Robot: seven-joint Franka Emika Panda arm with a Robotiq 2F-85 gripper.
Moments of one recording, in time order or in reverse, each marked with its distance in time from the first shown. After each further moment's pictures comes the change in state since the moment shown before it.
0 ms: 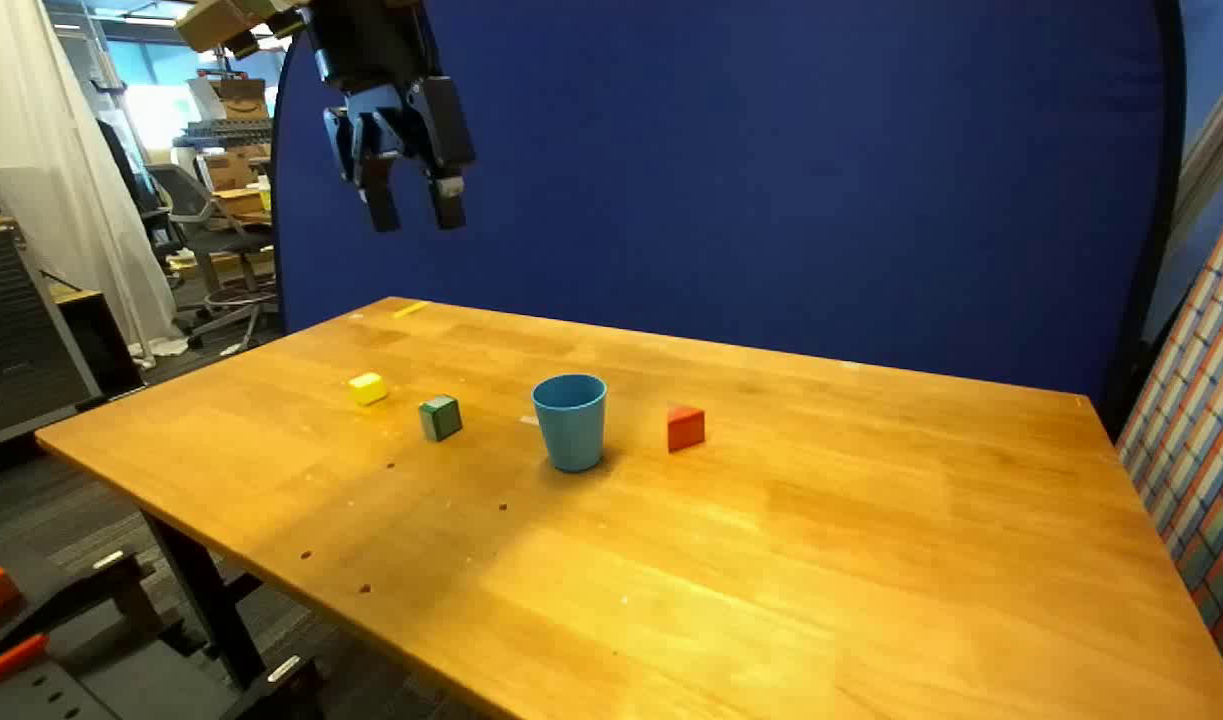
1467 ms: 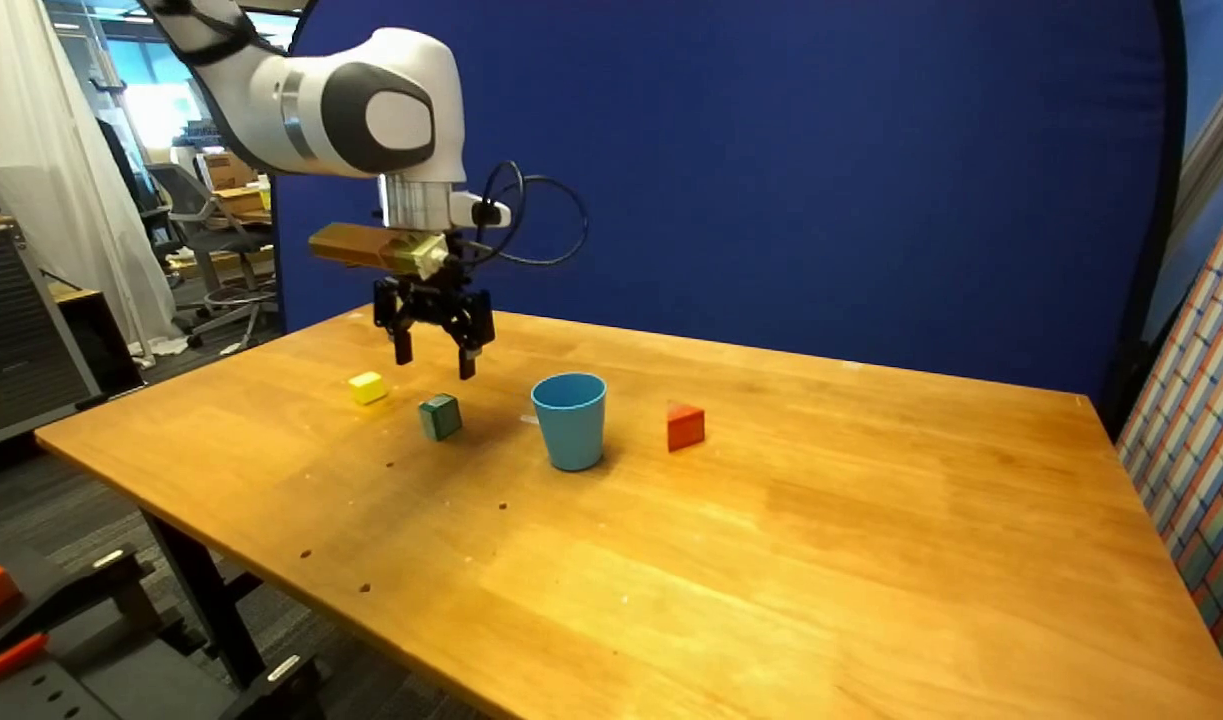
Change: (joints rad) arm 0.102 0.663 0.065 0.301 0.176 0.239 -0.218
